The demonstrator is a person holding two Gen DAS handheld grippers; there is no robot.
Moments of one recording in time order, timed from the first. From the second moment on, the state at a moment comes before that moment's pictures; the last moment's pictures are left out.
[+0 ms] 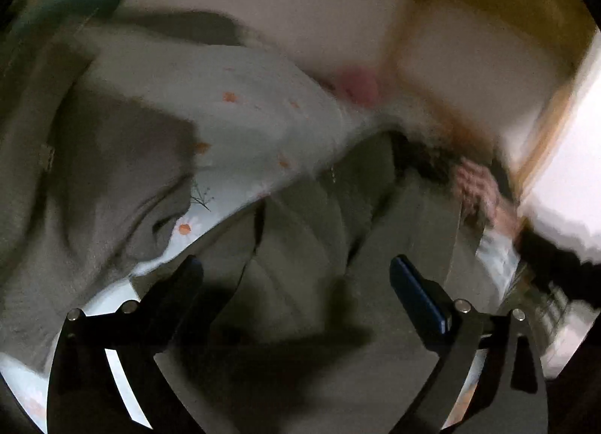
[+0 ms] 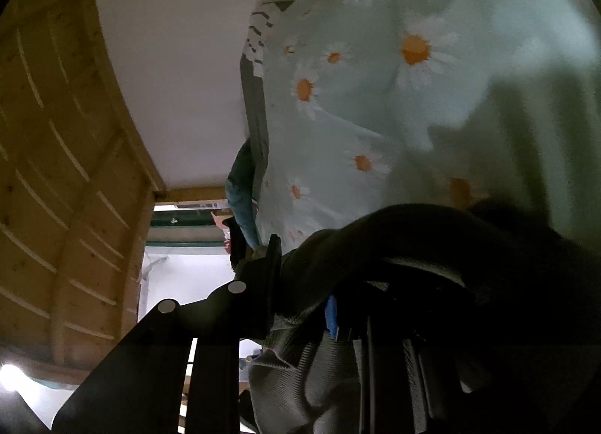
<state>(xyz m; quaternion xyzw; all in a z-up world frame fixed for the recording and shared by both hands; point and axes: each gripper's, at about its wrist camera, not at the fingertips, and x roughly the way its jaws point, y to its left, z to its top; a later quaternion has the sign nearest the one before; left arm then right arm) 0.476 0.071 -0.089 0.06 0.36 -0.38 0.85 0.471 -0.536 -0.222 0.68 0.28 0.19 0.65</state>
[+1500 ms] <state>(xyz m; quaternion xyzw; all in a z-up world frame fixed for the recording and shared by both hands) 0.445 0.074 -0.128 -0.17 0.43 -0.29 0.84 0.419 -0.541 -0.156 0.21 0.52 0.07 0.83</state>
